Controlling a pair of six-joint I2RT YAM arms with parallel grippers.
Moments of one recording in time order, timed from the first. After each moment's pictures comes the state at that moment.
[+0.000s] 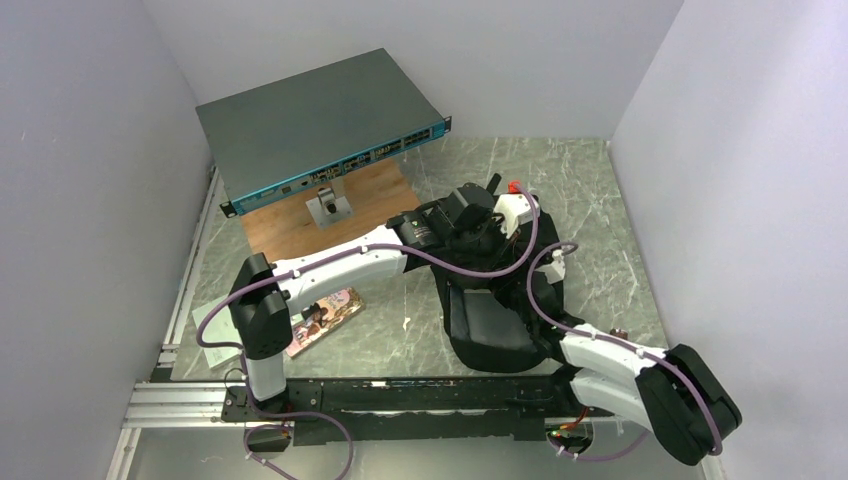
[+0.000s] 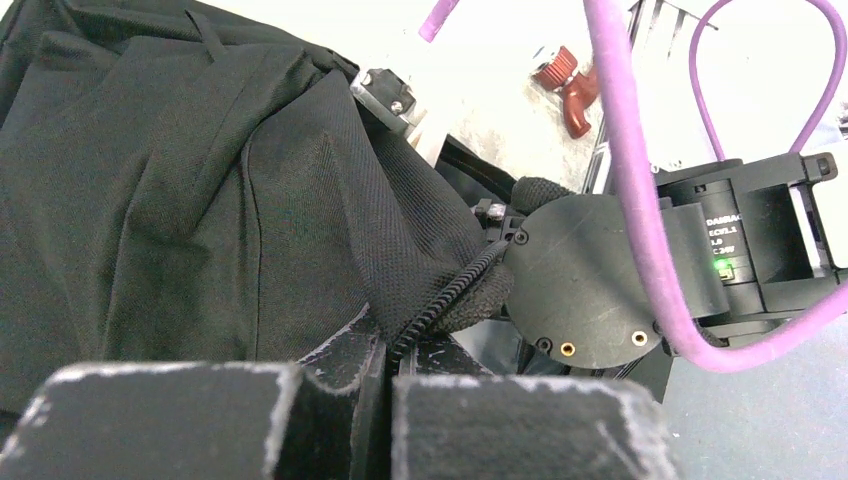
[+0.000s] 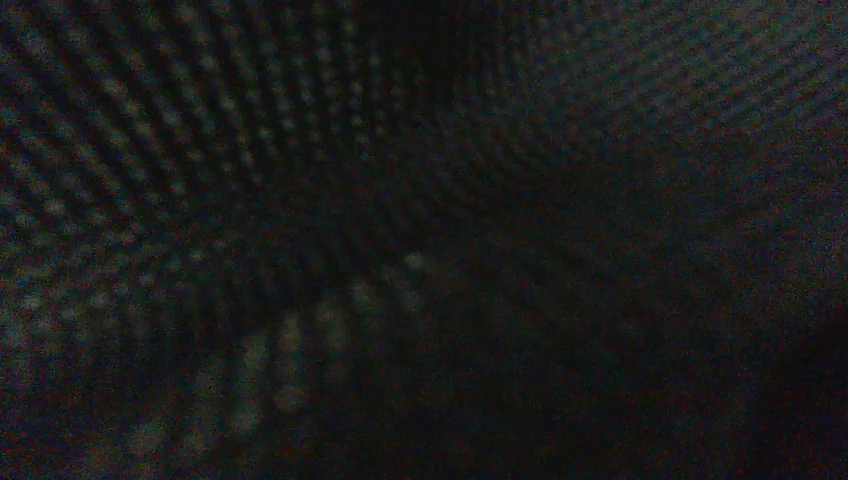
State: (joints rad) left arm -1.06 1.81 1.66 -0.35 0.25 -0.12; right arm 0.56 1.04 0.16 0.43 0.32 1.14
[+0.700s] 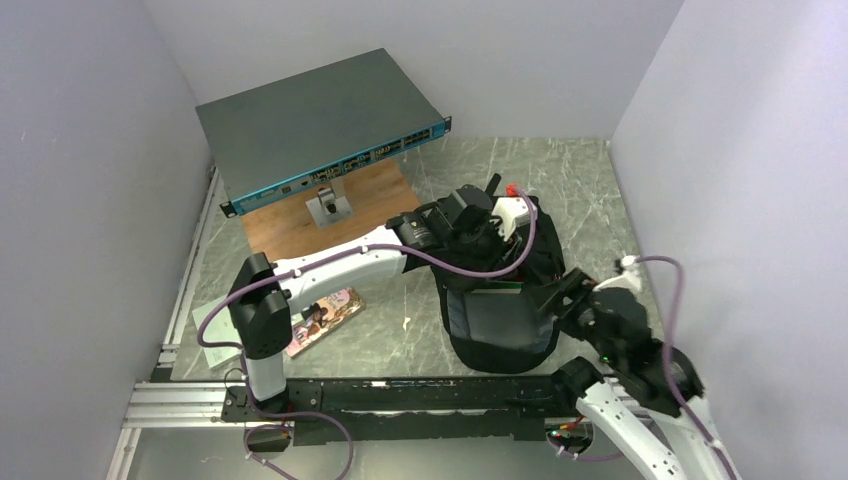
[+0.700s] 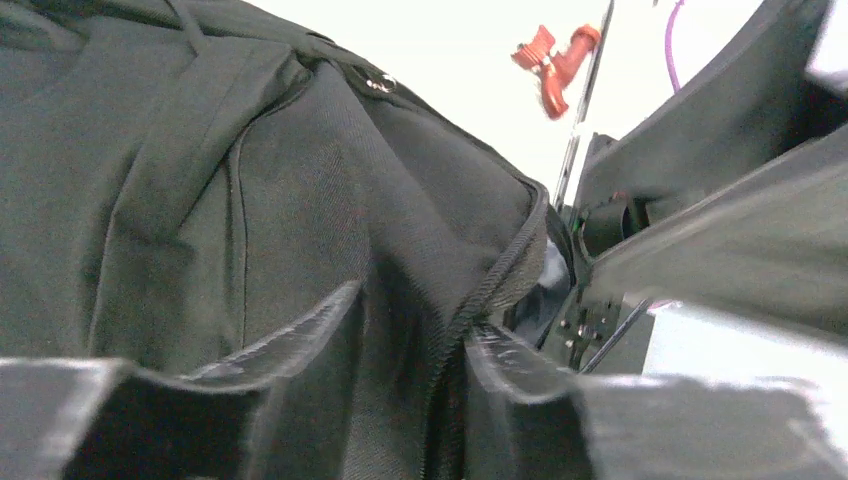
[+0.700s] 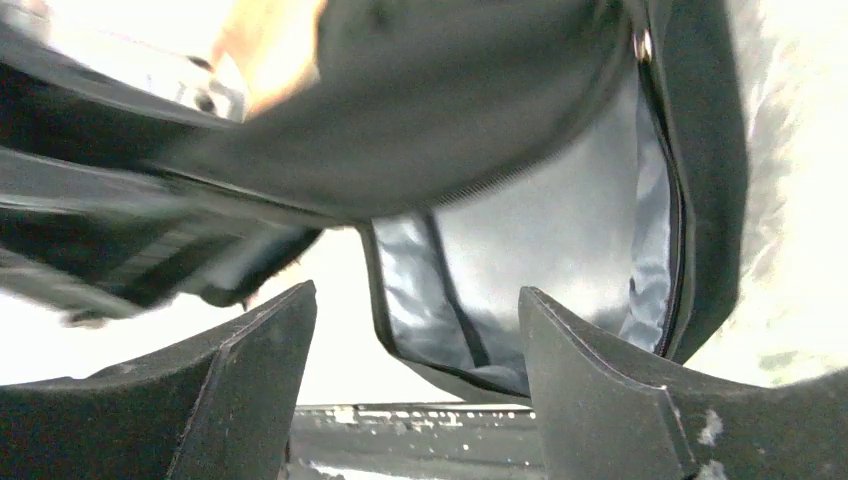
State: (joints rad) left arm -1.05 1.81 1.64 -0.36 0.29 -0.13; right arm 0.53 0.31 0.70 -0.98 0.22 1.00
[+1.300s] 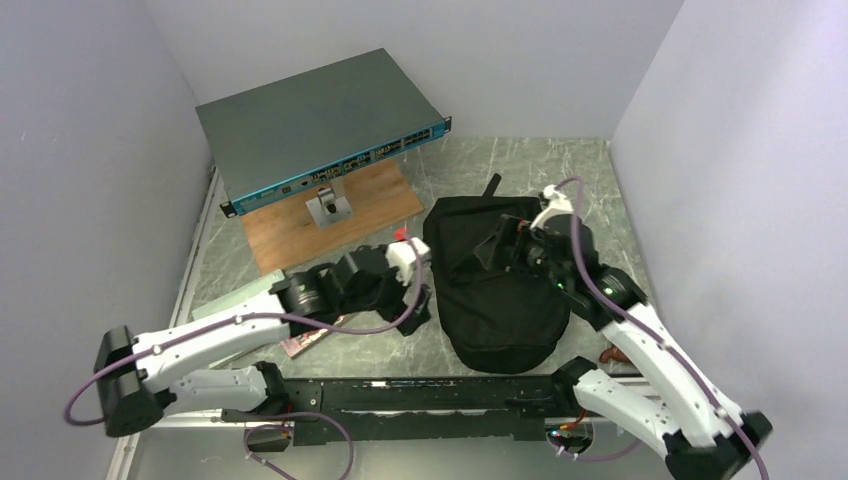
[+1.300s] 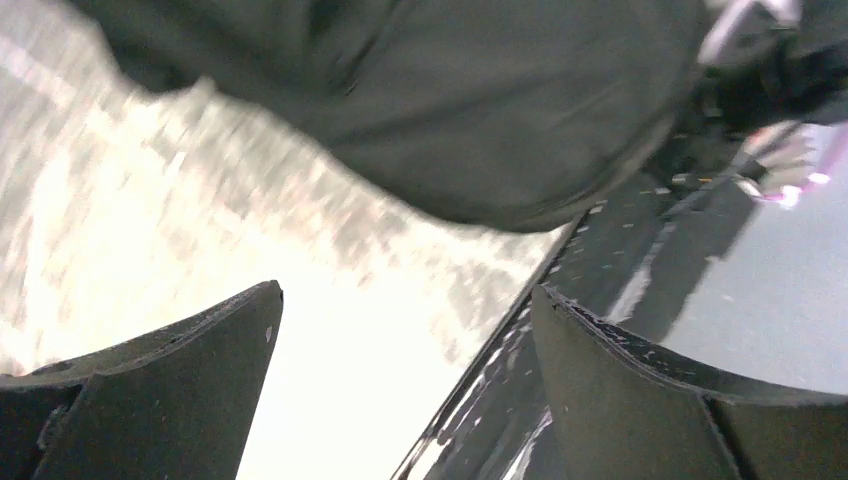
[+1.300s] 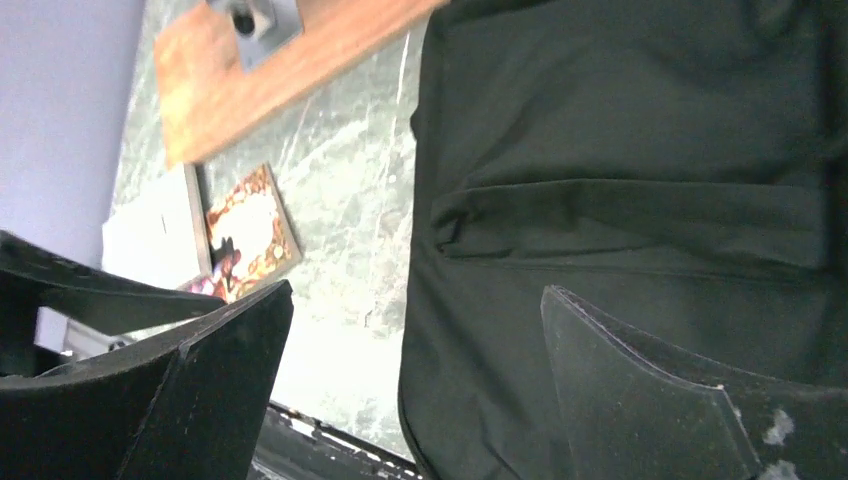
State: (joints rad) left arm -1.05 1.16 0.97 -0.39 0.07 -0.21; right arm 0.54 0.77 0.93 -0.64 0.09 0.60
